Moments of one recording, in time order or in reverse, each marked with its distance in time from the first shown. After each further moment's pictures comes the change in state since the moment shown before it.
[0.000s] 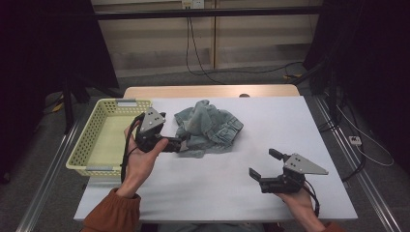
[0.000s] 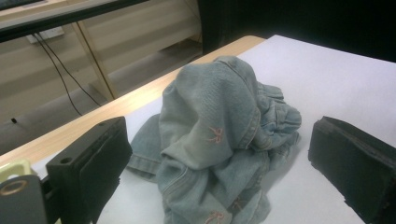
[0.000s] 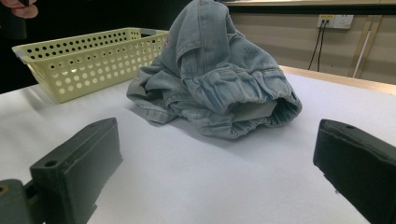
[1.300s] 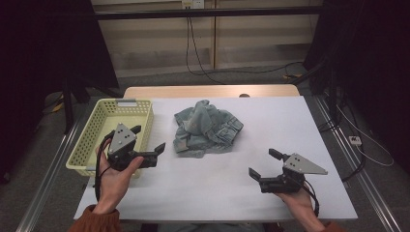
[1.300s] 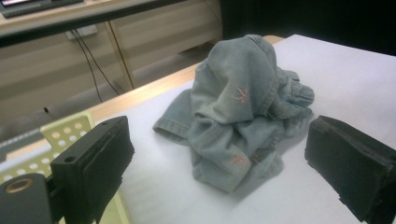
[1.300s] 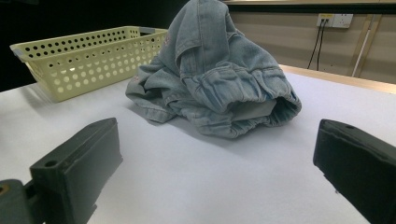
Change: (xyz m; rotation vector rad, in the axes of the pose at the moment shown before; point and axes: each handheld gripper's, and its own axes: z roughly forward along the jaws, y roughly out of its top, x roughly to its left) left arm 0.006 -0.034 -0.062 -0.022 0.067 -0.039; right arm 0.000 0.000 0.001 0.007 -0.004 -0.003
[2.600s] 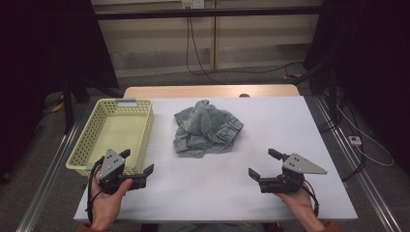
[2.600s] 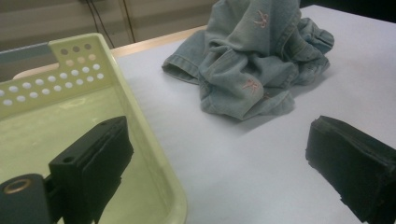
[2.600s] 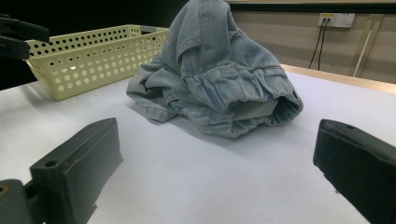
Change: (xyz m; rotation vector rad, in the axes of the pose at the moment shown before) left arm 0.006 -0.075 -0.018 0.039 0.054 -0.098; right arm 0.000 0.000 0.001 0.004 0.007 -0.004
